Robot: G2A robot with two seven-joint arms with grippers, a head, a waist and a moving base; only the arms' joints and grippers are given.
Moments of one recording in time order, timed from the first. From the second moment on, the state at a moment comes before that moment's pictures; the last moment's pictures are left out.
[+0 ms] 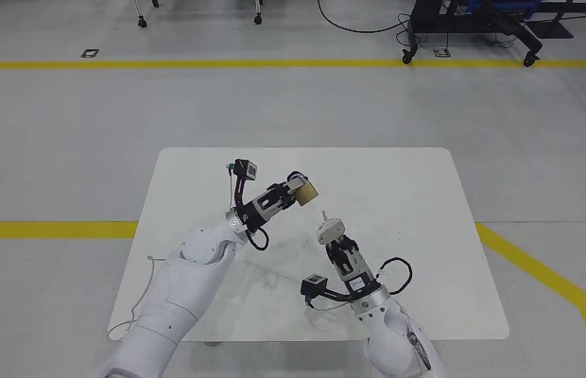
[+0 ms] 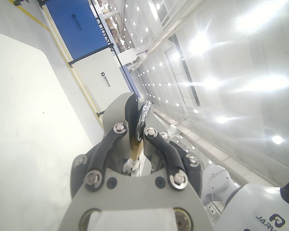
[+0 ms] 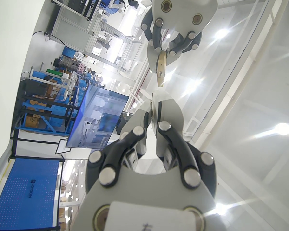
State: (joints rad) left arm 0.79 -1.45 -1.07 -1.00 -0.45 -0.65 -0.74; right arm -1.54 -1.40 1.25 -1.84 2.55 0.26 0.05
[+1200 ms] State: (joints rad) left arm 0.81 -1.43 -1.06 -1.09 -0.44 -0.39 -0.83; right arm -1.58 -1.39 1.29 -1.94 2.75 0.16 -0.18
